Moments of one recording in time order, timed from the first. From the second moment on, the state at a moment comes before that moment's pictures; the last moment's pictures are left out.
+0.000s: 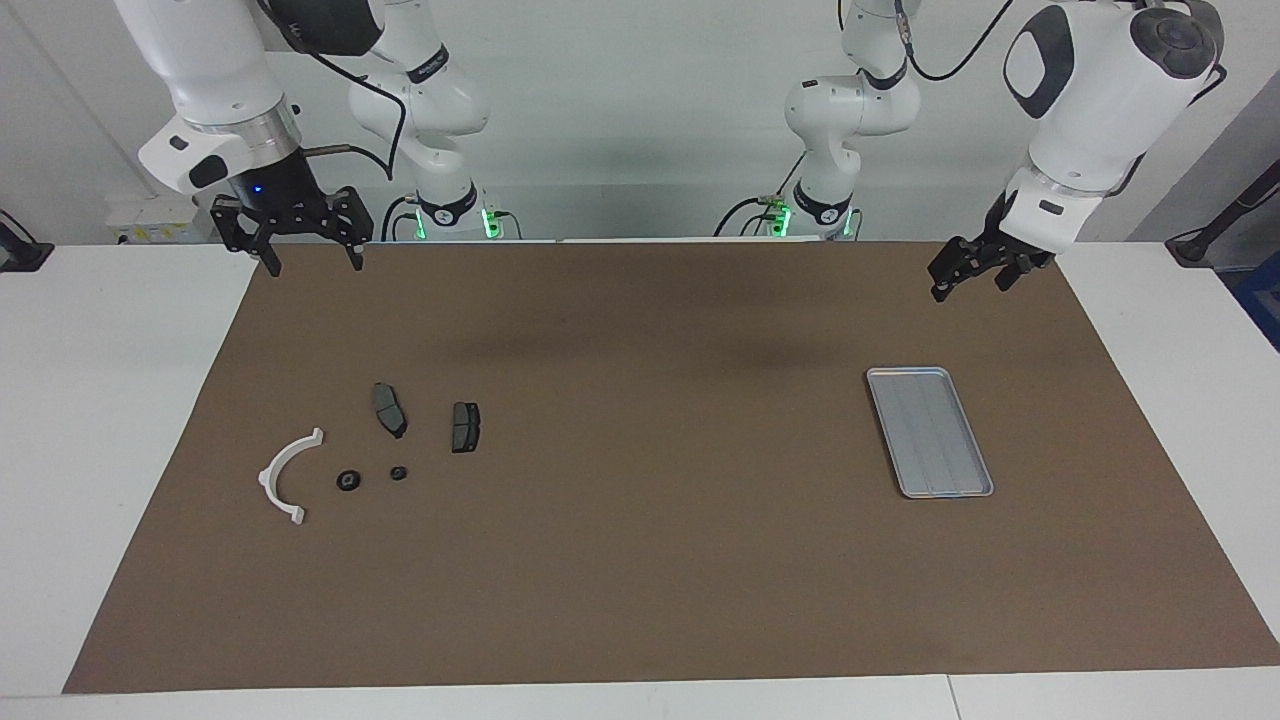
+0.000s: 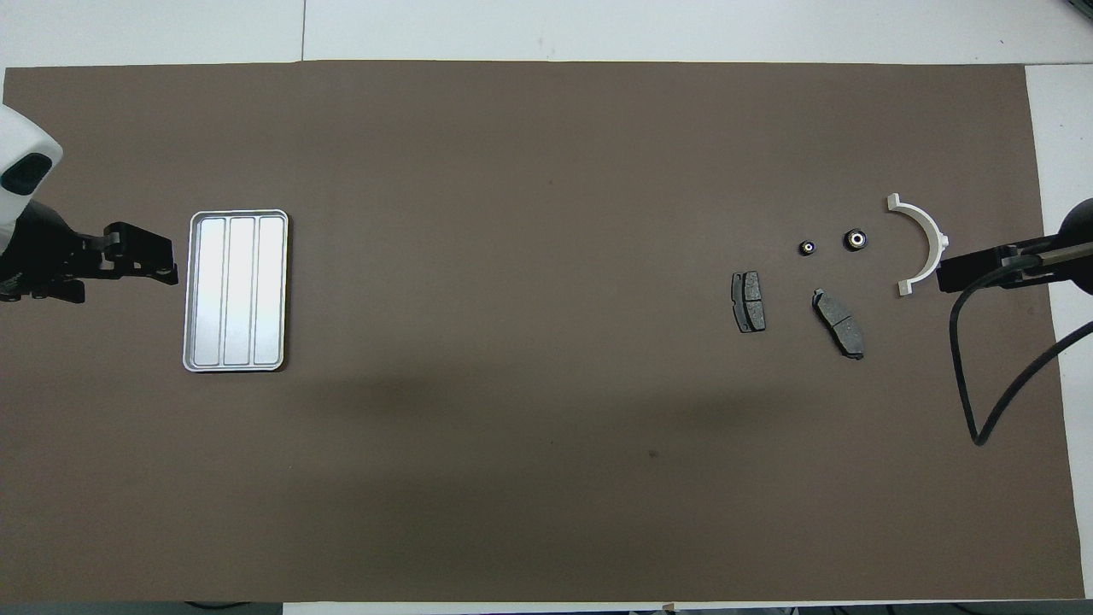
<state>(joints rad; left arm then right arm) -0.03 0.00 -0.04 -1.66 -0.02 1.59 -0.19 -0.06 -0.09 0.07 -1.68 -0.02 1.62 -0.09</state>
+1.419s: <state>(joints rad) -0.03 0.00 -0.04 -1.66 -0.02 1.59 -0.19 -0.14 -0.09 0.08 -1.68 -0.02 1.56 -0.07</state>
